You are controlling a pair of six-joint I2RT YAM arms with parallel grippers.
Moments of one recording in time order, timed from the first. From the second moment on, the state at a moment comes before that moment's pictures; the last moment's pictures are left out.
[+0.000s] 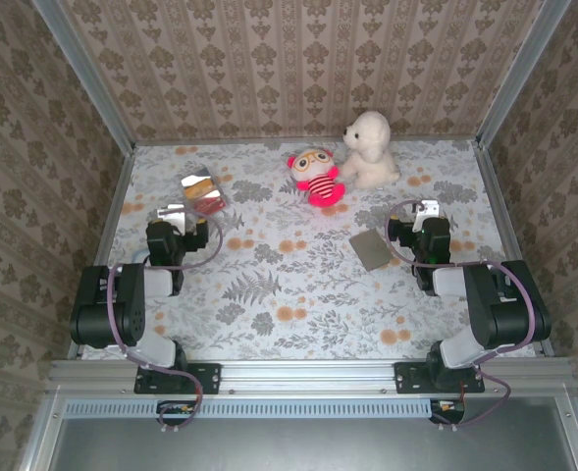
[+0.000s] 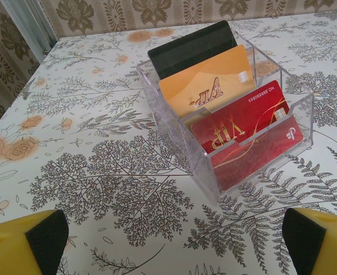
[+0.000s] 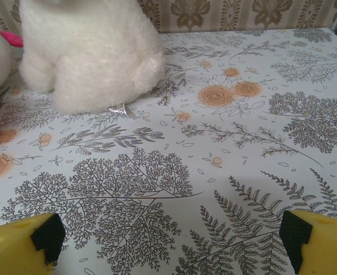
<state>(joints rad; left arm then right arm) -0.01 1.54 0.40 0.76 -0.01 0.09 0.02 1.53 0.40 0.75 0.10 0.05</state>
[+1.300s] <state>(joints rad) 0.00 1.06 0.75 -0.26 0.04 -0.29 0.05 1.29 0.76 -0.35 -0.02 0.54</state>
